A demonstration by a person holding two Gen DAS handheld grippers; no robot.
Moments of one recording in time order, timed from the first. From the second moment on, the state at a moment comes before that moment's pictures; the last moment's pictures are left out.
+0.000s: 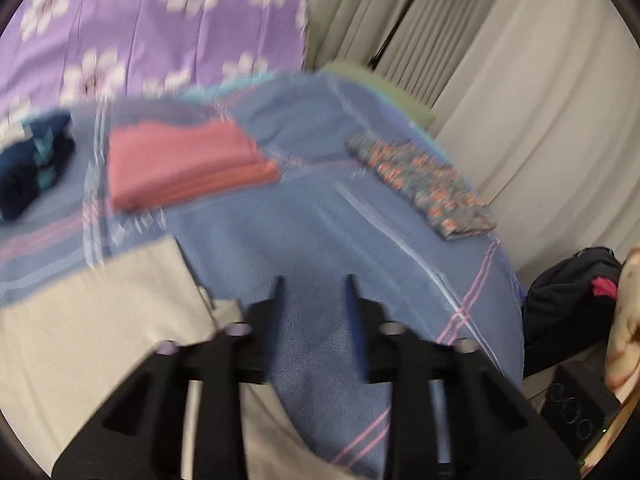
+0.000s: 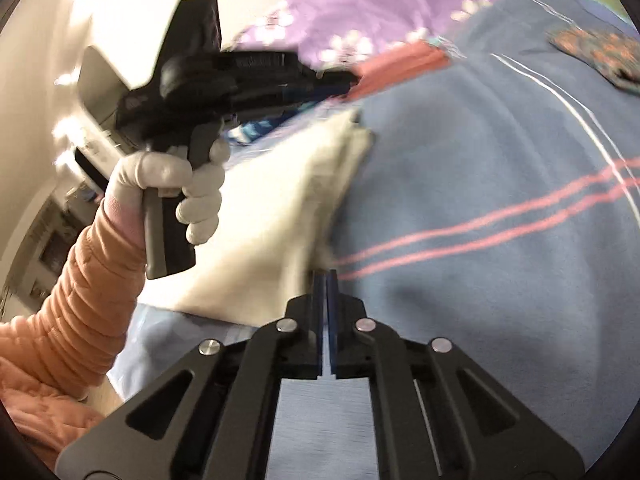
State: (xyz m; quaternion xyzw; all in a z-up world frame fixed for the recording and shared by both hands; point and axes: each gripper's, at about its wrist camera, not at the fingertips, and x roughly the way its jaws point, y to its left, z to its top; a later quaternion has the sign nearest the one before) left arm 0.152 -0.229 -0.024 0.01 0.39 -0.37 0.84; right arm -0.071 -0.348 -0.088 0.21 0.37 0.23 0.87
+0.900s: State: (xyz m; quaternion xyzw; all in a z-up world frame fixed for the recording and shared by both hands) left arm 0.136 -0.178 -0.094 0.03 0.45 -0.35 0.82; right arm -0.043 -0.342 -0.096 0.25 0.40 0.19 0.86
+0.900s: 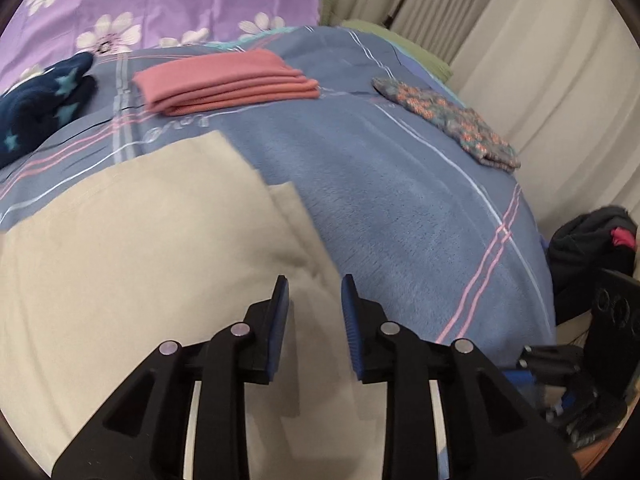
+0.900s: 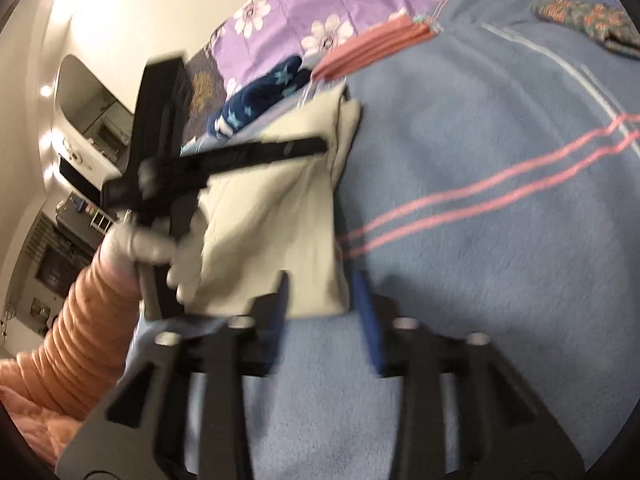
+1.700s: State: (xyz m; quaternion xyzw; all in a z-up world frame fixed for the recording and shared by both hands) left arm 0.058 -0.094 -0.114 0.00 0.45 -0.37 0.82; right arm 0.060 -0.329 -0.095 0.27 0.44 0.19 0.84
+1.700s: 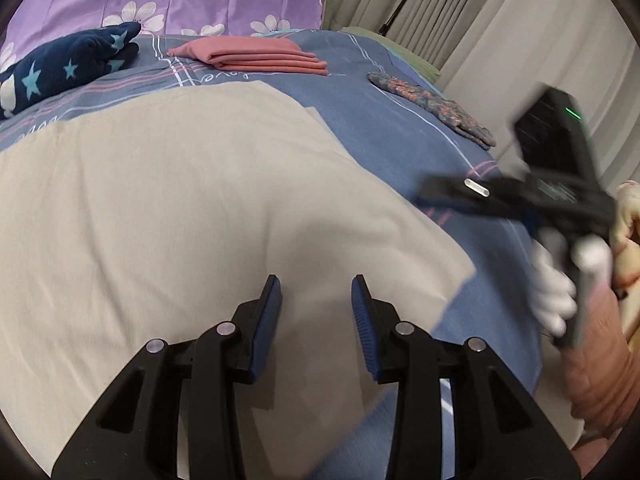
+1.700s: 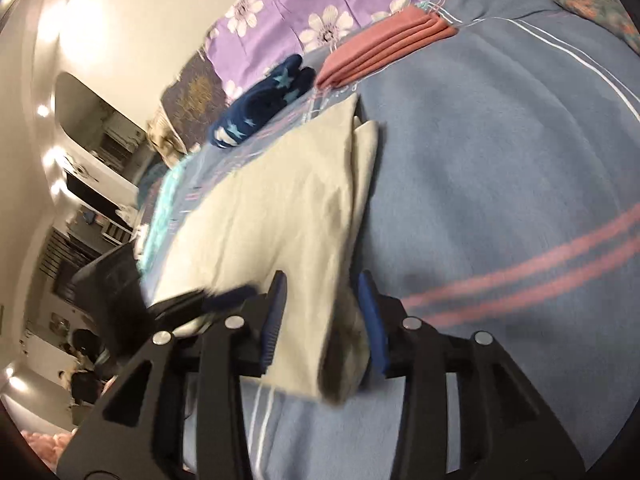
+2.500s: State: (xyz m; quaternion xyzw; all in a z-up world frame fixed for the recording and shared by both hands) left arm 0.024 -0.066 -0.112 -0.03 0.43 -0.39 0.81; right arm 0.040 -0.266 -0.110 0.10 0.46 0.18 0.86
